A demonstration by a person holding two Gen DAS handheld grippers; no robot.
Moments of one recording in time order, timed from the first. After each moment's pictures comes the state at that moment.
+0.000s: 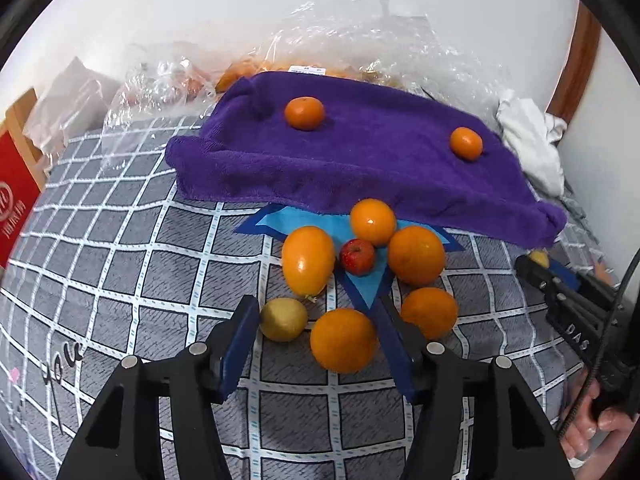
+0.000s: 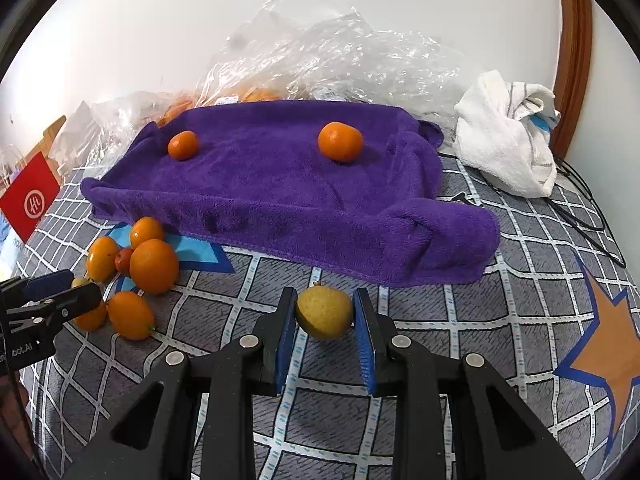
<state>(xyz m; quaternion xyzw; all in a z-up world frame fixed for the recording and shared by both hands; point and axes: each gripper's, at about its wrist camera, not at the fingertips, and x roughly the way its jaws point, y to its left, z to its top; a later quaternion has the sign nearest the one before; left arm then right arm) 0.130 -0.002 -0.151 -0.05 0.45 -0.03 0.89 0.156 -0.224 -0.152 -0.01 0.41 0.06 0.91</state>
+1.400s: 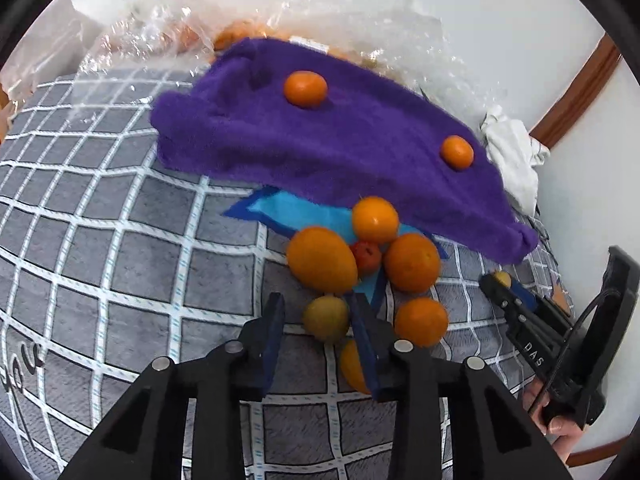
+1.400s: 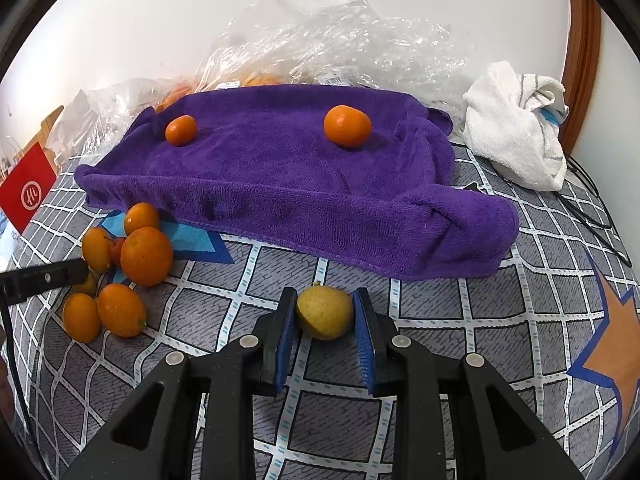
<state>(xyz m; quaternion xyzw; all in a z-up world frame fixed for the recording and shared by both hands) 0.146 0.019 -0.167 -0.14 0.49 -0.09 0.86 0.163 -0.223 -0.161 -0.02 0.42 0.06 0.90</state>
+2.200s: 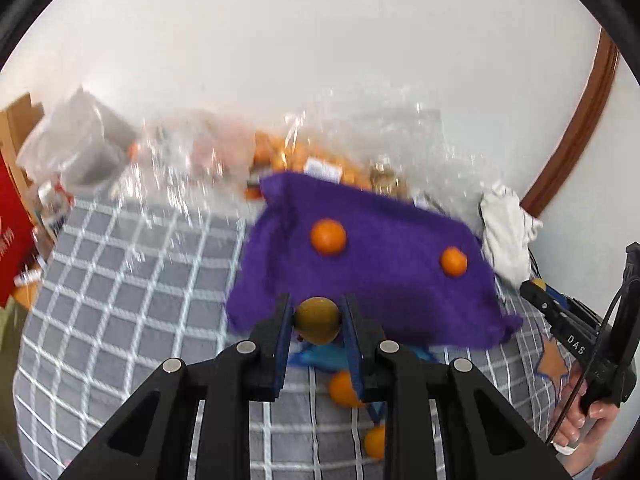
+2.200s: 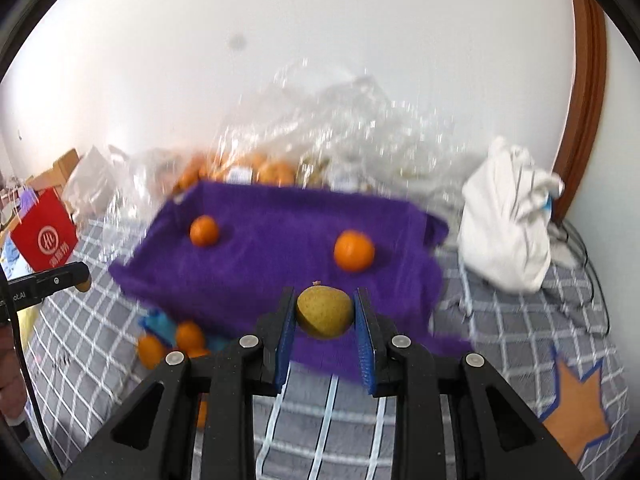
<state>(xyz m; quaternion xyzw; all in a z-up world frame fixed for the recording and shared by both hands) 0.187 0.070 -0.056 -0.11 0.40 -0.06 0.91 0.204 -0.218 -0.049 0.00 0.37 0.07 0.93</state>
